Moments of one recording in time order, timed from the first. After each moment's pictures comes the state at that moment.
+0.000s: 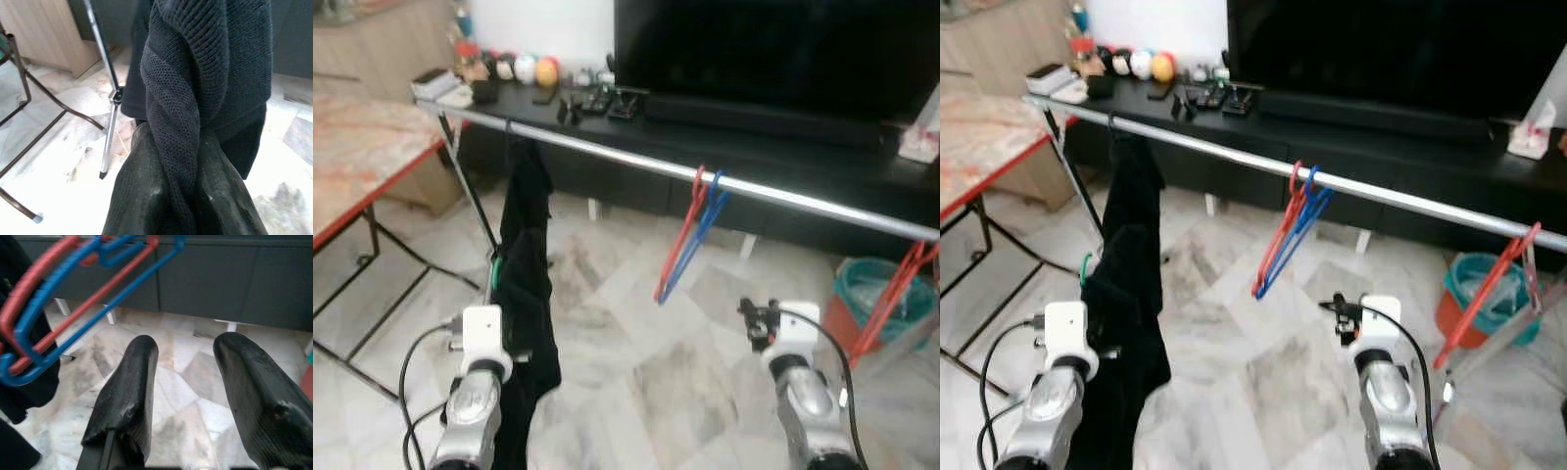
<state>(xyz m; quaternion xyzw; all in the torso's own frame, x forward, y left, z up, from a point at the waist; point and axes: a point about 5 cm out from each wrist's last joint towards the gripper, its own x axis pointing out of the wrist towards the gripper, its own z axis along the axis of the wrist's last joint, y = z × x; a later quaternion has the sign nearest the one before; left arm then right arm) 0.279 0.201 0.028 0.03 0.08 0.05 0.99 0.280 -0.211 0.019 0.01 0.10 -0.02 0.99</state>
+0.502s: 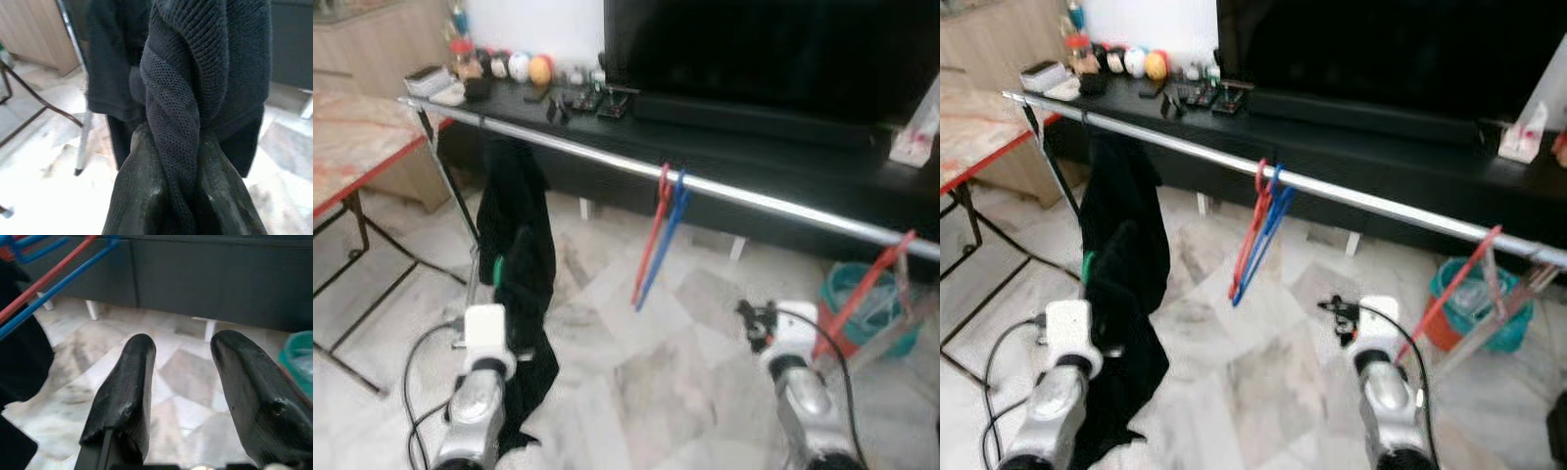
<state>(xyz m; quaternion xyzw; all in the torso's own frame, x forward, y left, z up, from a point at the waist) 0.281 0.193 0.028 0.02 0.08 0.05 1.00 0.279 -0.217 0.018 0.00 0.11 -0.03 0.99</state>
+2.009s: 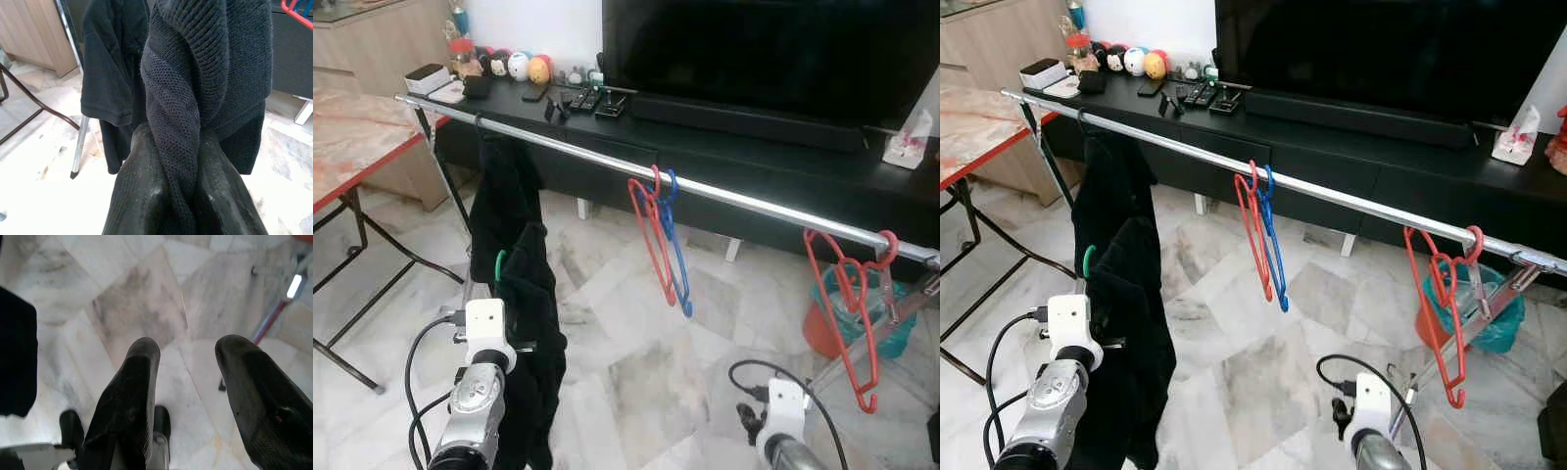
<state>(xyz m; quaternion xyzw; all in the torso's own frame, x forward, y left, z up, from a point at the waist) 0.289 0.199 0.034 0.01 0.07 0.05 1.00 0.194 -0.208 -0.074 0.06 0.41 -0.07 0.91</state>
